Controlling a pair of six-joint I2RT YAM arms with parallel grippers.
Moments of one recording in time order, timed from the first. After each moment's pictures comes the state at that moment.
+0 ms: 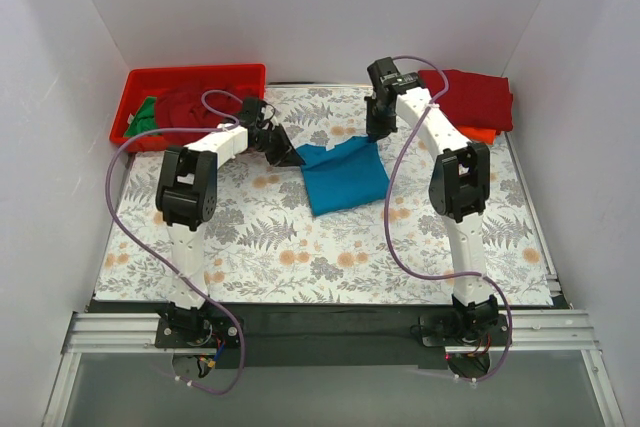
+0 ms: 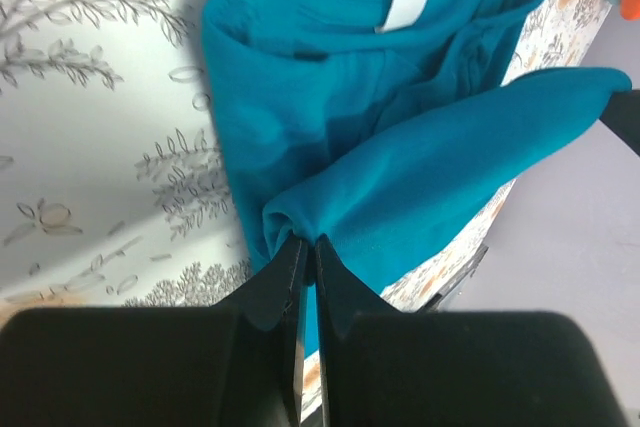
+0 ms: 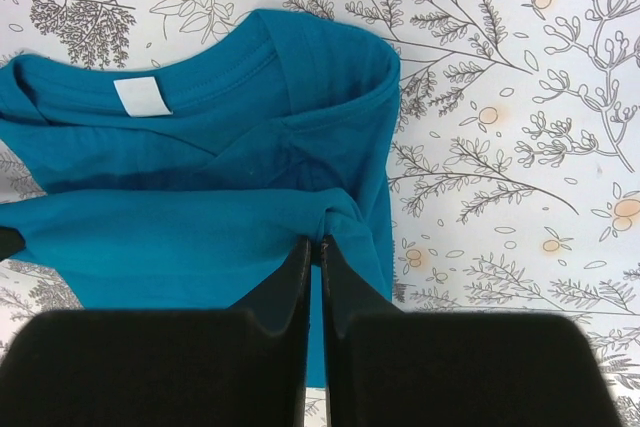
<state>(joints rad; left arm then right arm) -0.25 2.17 1.59 -0.44 0.61 -0.69 0.38 2.30 2.21 -1.04 0.00 0.36</state>
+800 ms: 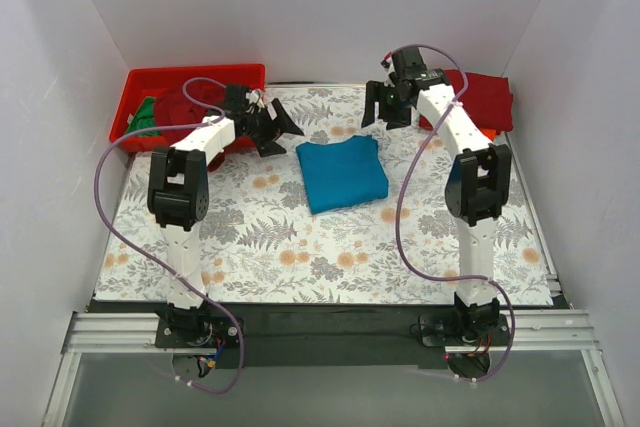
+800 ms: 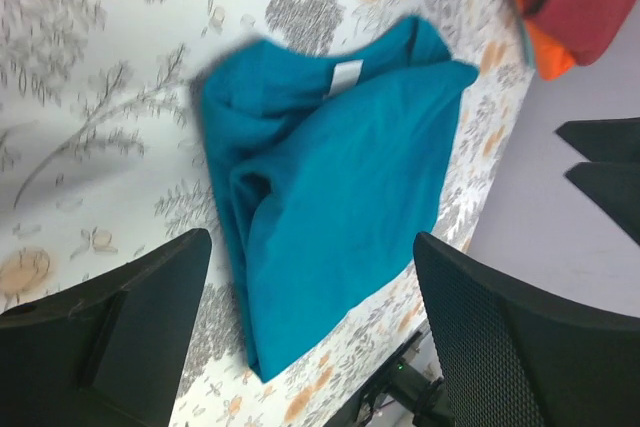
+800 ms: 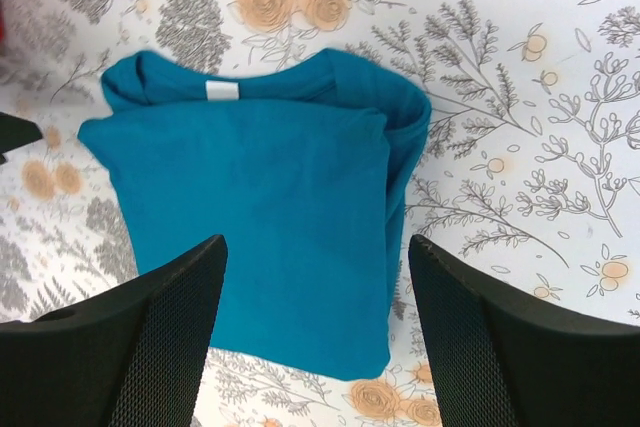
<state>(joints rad) -0.18 2.17 1.68 -0.37 0.60 -0.73 0.30 2.21 2.13 -0.89 -0.22 0.28</state>
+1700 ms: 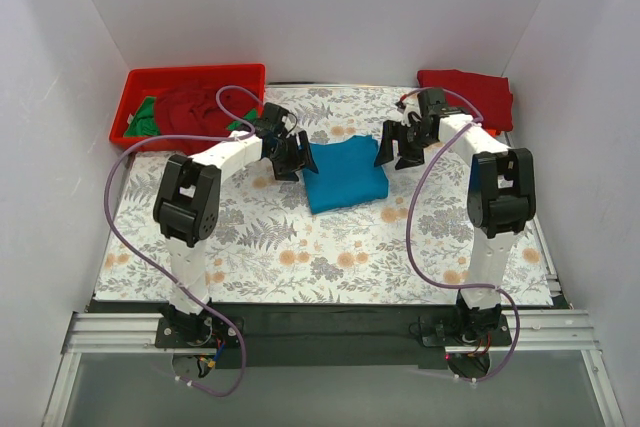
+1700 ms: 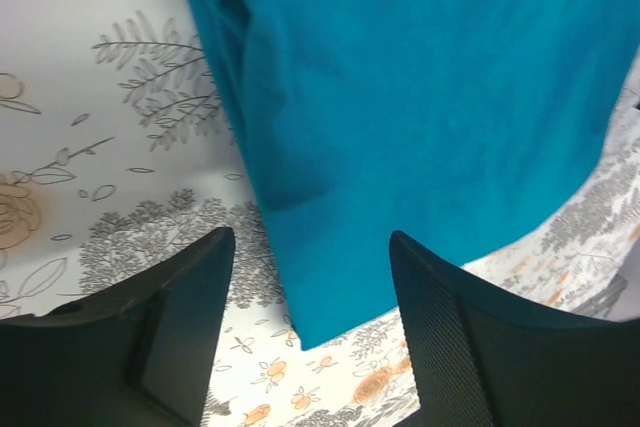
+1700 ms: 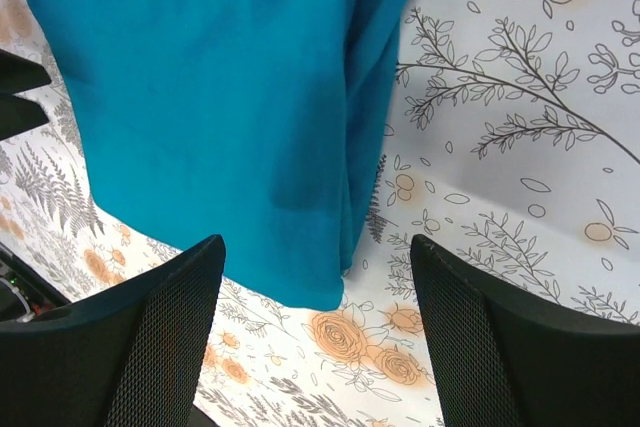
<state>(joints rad) -0.39 2.03 1.49 -0.48 0.32 -0.61 0.18 2.01 1.55 -0.68 -0.52 0.14</state>
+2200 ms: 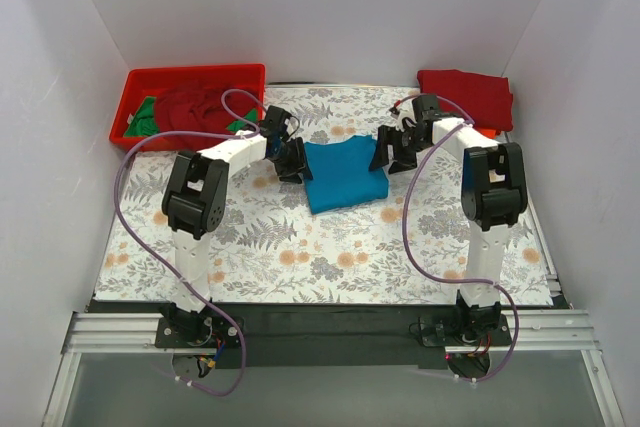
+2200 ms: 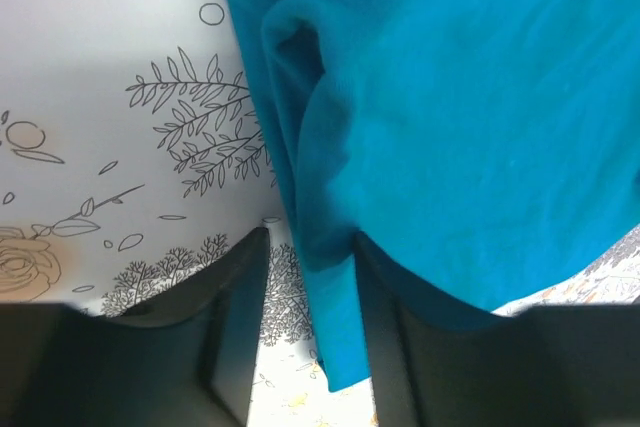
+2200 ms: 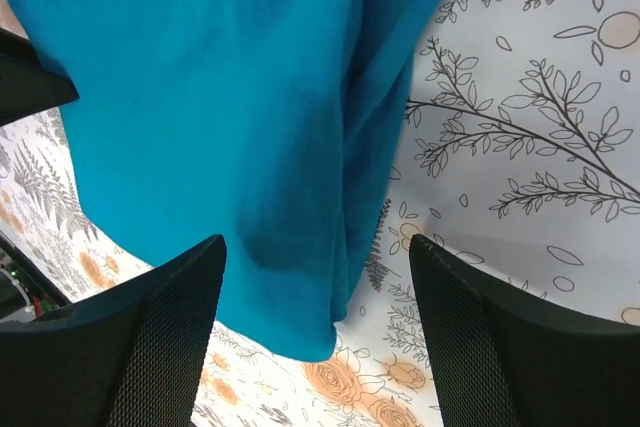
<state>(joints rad) -0.39 2.12 1.53 -0.51 0.30 -0.60 0.19 2.09 1.55 -0.61 -0.59 0.13</state>
